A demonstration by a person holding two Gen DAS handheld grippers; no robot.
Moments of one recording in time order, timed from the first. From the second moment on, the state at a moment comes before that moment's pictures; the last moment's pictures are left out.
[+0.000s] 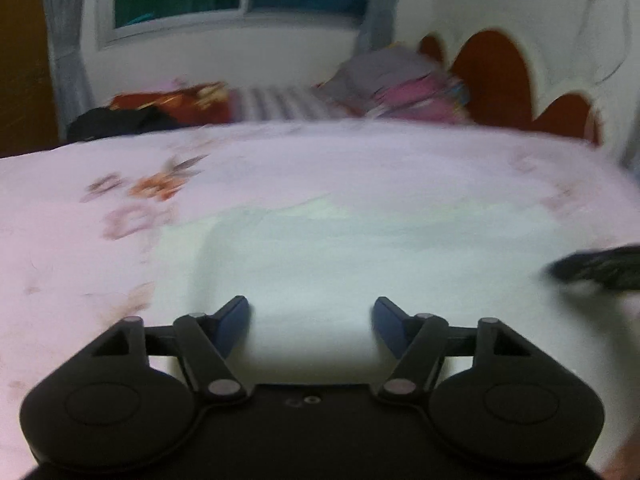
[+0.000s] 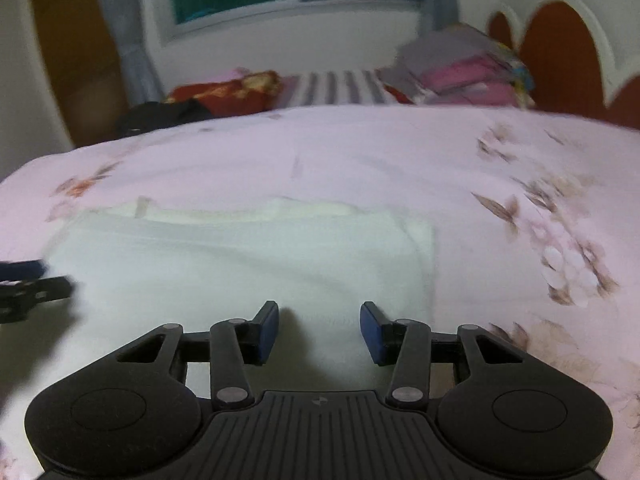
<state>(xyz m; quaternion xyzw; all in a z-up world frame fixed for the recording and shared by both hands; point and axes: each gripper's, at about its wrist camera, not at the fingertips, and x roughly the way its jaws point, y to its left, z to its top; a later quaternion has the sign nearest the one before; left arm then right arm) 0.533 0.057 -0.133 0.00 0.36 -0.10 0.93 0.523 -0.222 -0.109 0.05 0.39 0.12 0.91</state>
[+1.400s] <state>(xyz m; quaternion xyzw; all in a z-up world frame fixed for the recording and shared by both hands) 0.389 0.054 -0.143 0.01 0.39 -0.06 0.92 0.367 -0.185 -0.120 0.07 0.40 0.17 0.90</state>
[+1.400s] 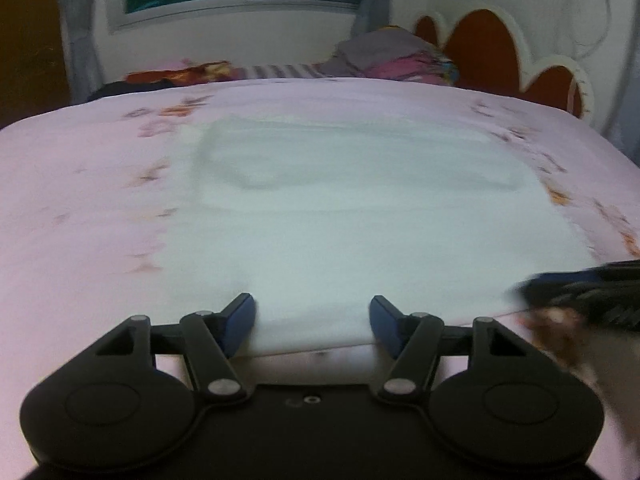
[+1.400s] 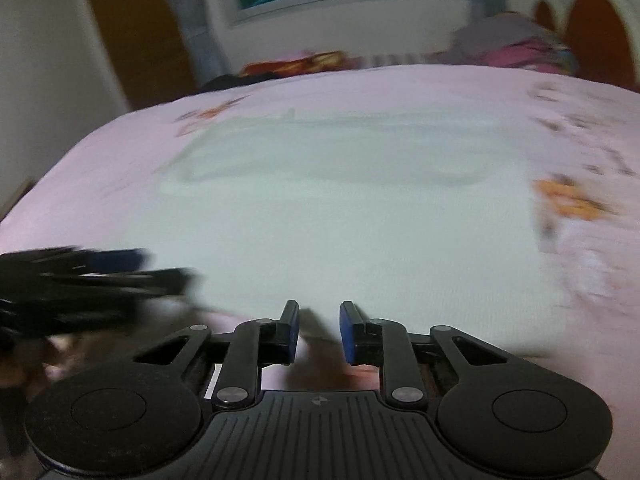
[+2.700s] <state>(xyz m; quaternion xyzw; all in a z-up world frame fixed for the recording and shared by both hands) 0.331 0.054 -0.112 -0.05 0.38 -0.02 0.92 0.300 -0.262 -0.076 0.12 0.35 0.12 0.92</state>
